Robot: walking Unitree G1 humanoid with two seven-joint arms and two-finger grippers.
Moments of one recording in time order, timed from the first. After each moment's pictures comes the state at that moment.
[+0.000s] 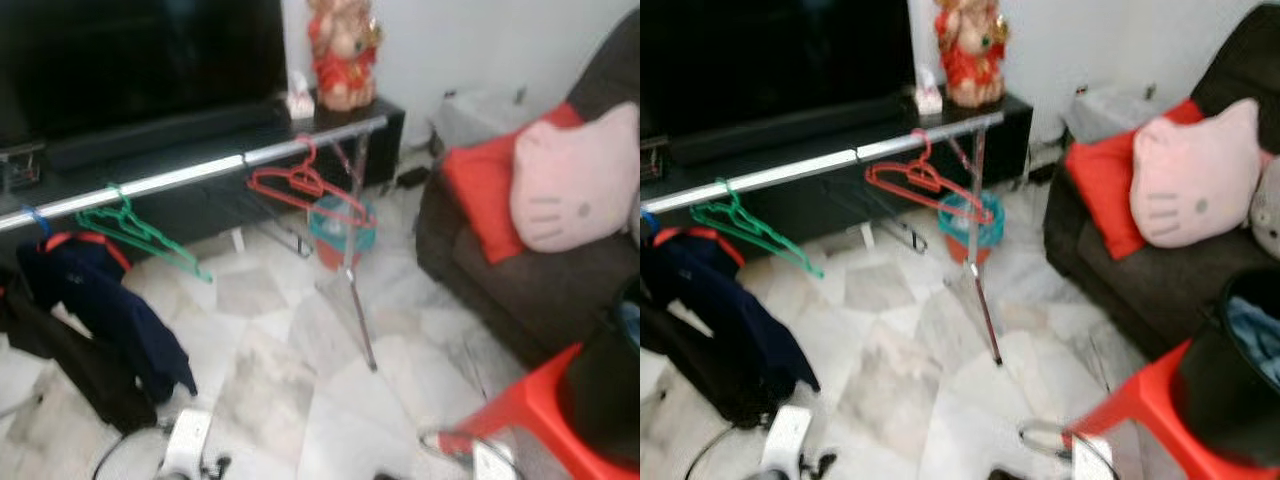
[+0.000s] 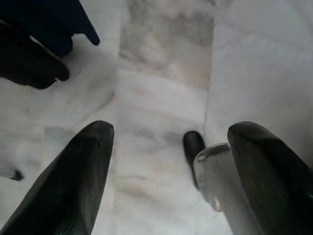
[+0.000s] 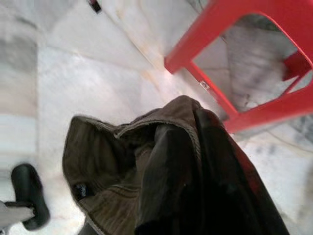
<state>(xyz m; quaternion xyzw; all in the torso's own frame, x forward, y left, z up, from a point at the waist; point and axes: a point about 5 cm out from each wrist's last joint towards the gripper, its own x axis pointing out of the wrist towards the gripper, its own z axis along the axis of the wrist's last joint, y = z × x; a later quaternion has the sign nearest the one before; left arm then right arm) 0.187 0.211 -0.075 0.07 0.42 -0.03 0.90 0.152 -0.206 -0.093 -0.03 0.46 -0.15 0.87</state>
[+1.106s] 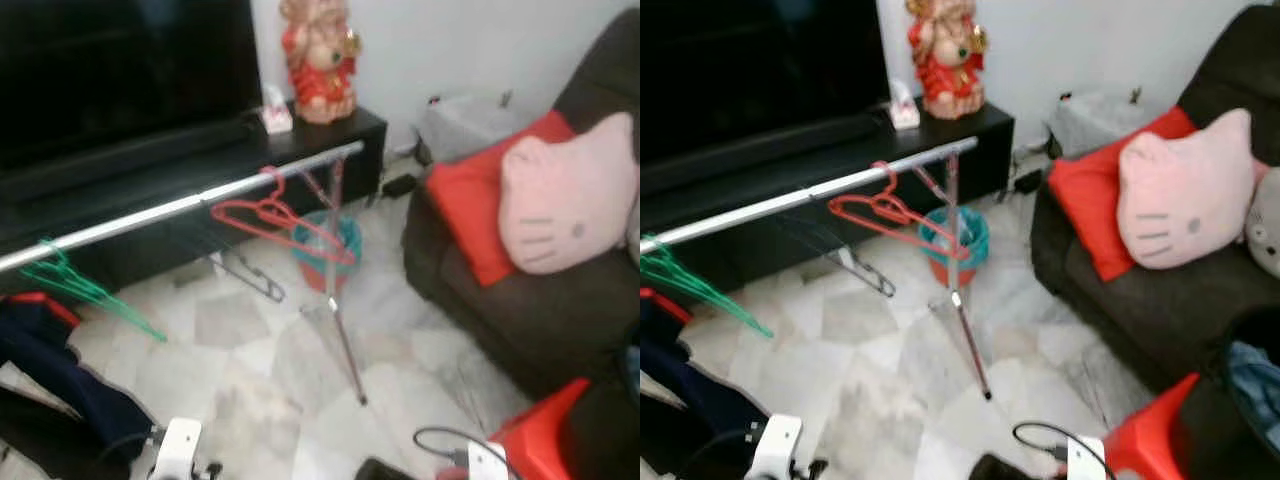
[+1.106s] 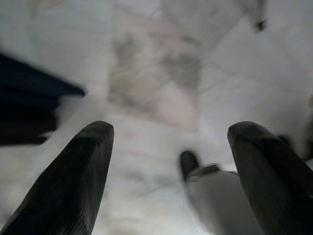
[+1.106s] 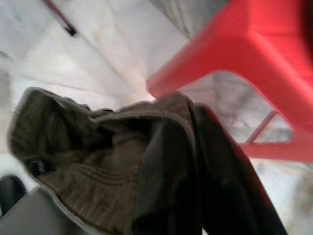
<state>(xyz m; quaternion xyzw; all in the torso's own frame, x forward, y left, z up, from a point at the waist) 0.186 0.193 -0.079 0.05 0.42 -0.05 0.90 0.137 -0.223 -0.096 -0.05 0.48 -0.16 0.86</state>
